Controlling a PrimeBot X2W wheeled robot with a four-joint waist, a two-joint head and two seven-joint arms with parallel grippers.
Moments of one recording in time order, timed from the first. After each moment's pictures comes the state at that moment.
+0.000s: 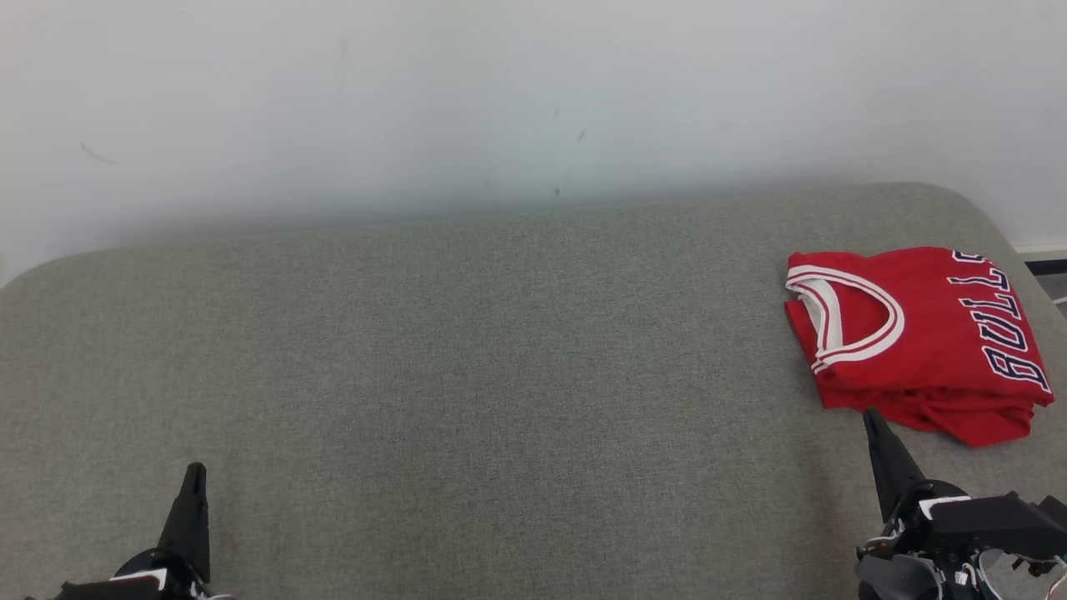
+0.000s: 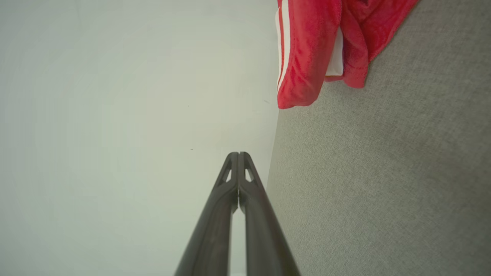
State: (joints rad) left arm -0.09 0.04 0.09 0.30 -1.59 -0.12 0.11; right arm -0.09 -0.04 -0.13 0.30 1.60 0.12 0.11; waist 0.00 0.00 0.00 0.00
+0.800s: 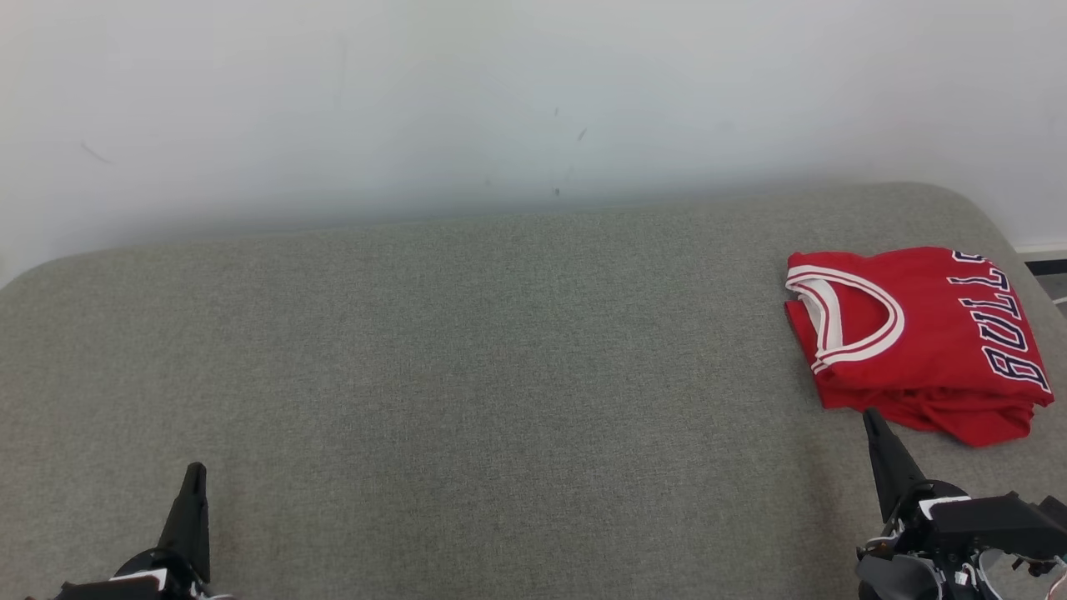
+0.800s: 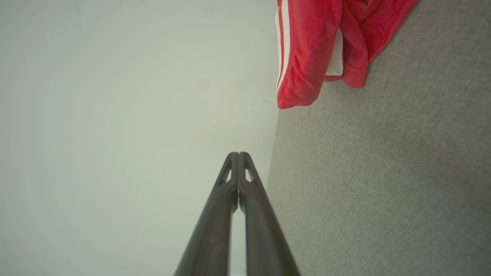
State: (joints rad) left arm -0.09 0.04 0.09 0.30 -1.59 -0.12 0.11; right arm -0.09 -0.04 -0.13 0.30 1.60 0.12 0.11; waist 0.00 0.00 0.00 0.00
